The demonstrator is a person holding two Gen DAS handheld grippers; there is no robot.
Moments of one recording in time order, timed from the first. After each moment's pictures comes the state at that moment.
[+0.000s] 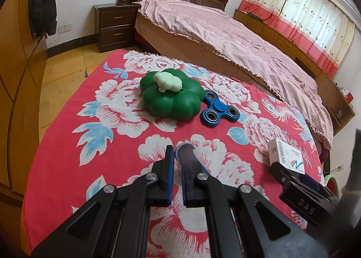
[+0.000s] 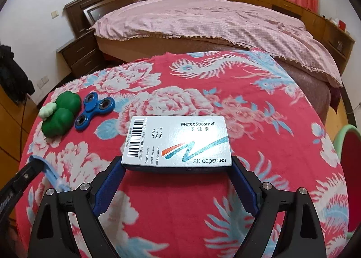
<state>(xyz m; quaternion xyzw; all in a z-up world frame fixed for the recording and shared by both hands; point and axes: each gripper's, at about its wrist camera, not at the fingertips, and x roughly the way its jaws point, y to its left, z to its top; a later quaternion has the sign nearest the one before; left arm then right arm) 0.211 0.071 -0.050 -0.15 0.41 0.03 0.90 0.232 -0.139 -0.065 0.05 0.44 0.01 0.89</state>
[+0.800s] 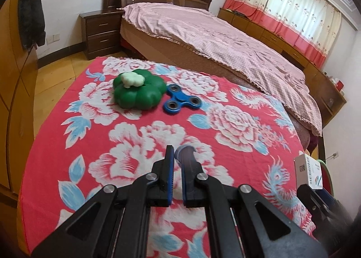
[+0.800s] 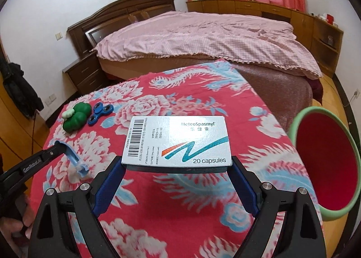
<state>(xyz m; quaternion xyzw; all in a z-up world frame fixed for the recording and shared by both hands) 0.180 0.022 -0.026 -0.12 0.40 -0.01 0.91 0.135 -0.205 -0.023 0.09 0.39 0.01 0.92</state>
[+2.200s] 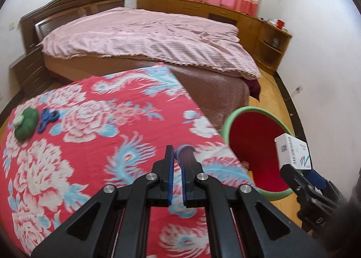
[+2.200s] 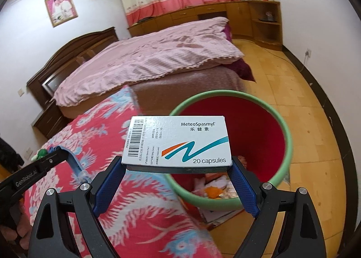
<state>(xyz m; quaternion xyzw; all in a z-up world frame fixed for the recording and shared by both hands) 0.137 -0.215 0.008 0.02 0.40 -0.21 0.89 0.027 -0.391 -0.018 0.20 0.33 -0.14 0.91</state>
